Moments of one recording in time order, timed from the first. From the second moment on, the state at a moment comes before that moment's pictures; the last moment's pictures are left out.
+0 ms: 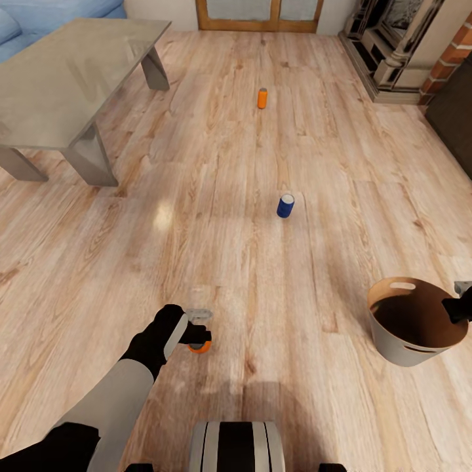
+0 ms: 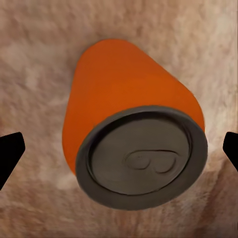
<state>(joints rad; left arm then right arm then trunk) -0.84 -0.13 -0.10 -0.68 0.13 0.94 0.08 -1.26 -0.65 0.15 -0.32 0.39 1.05 0.58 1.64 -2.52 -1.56</state>
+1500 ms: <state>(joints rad) -0.84 -0.13 -0.10 -0.74 0.13 0.94 0.06 -1.25 -0.65 0.15 -0.32 0.39 1.05 0.58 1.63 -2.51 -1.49</state>
